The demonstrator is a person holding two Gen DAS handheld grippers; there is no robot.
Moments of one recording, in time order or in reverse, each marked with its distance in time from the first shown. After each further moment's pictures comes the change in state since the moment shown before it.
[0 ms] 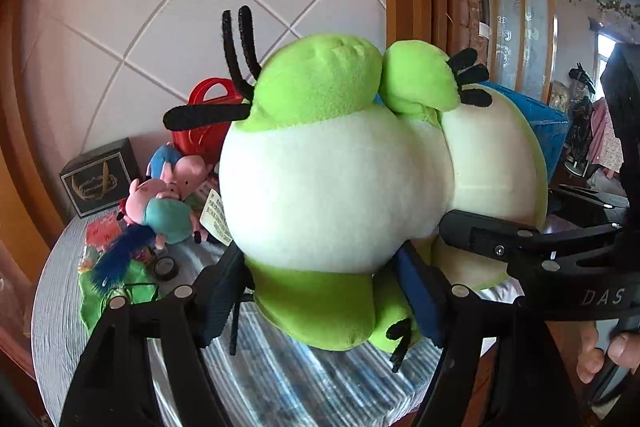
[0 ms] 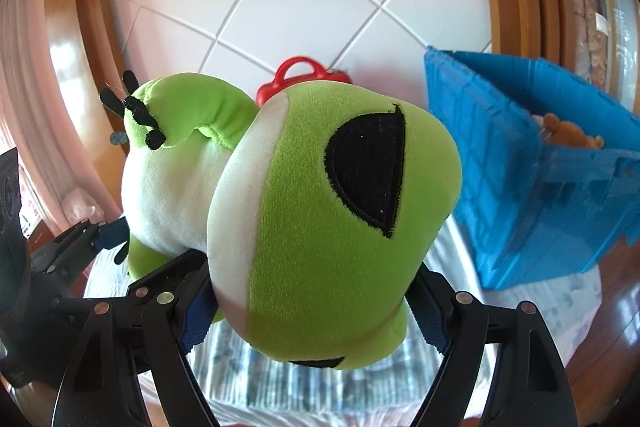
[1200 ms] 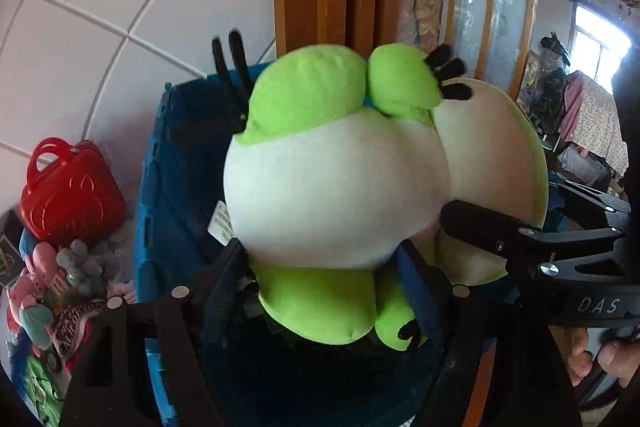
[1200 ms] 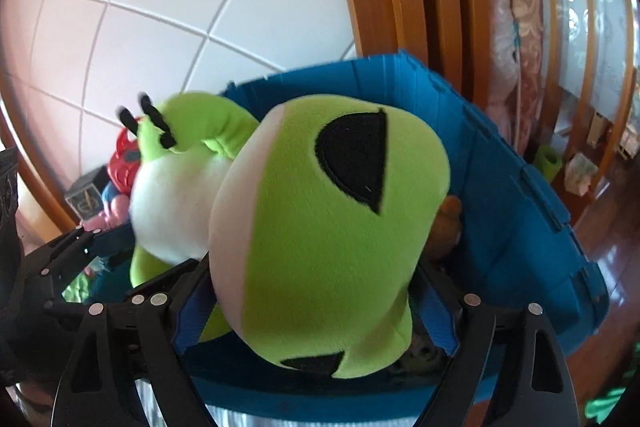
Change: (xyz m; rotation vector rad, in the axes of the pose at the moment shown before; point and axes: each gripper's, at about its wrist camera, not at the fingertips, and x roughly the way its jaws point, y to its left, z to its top) left arm 0.270 -0.286 0.205 0.057 0.201 -0.135; right arm 0.017 -0.398 0.138 0.145 0.078 -0.137
